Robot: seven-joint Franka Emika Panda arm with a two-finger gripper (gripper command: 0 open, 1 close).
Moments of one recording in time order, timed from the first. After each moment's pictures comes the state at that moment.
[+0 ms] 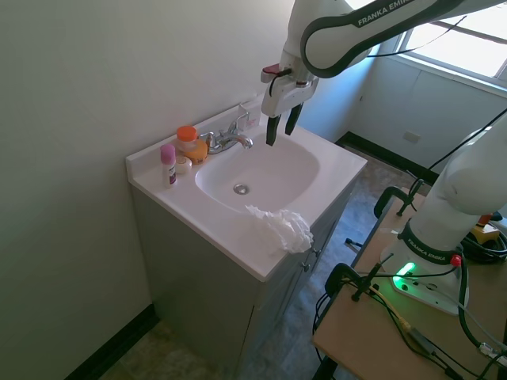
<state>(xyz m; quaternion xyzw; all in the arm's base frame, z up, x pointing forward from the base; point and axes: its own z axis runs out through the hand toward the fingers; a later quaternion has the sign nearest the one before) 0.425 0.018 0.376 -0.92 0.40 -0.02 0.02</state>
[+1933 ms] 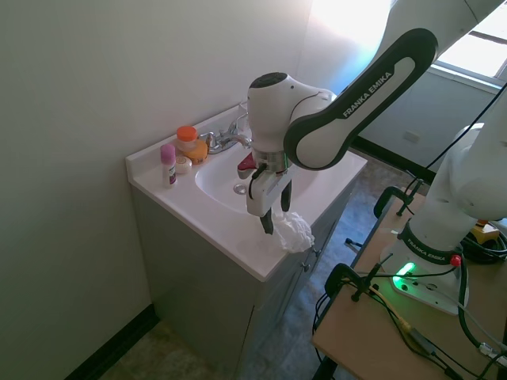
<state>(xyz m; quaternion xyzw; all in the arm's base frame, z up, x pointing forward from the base) 0.360 0.173 0.246 -0.93 0.34 0.08 -0.08</state>
